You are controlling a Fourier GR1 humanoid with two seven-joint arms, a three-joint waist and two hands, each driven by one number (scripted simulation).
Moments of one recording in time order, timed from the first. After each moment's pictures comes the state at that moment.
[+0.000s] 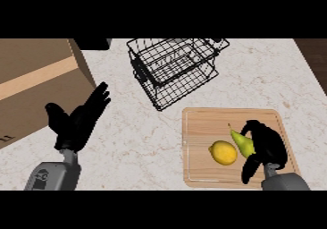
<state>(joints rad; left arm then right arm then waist) -0.16 0.10 -0.04 -1.51 0.11 -0.06 0.26 -0.09 -0.23 0.19 -1.31 0.99 0.00 0.42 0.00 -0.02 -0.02</state>
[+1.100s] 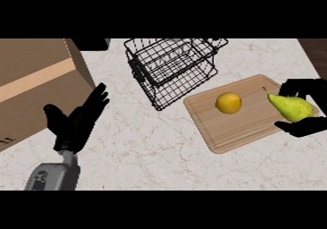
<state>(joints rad) -0.15 0.09 -0.03 -1.51 0.10 -0.06 0.25 -0.31 -0.50 -0.10 -1.46 0.53 0.37 -0.04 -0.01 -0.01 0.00</state>
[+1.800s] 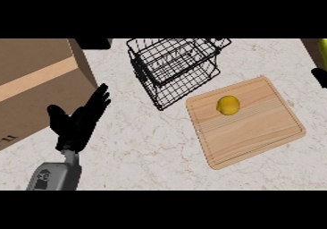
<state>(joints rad) -0.16 0.09 -0.03 -1.48 0.09 -0.08 0.23 -0.60 -0.56 -0.26 -1.70 0.28 0.52 0.22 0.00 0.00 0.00</state>
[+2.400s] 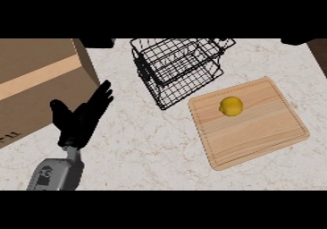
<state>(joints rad) -0.19 0.08 -0.03 -1.49 0.09 -0.08 0.27 -1.01 -0.46 -0.11 -1.45 0.36 0.46 0.44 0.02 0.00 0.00</state>
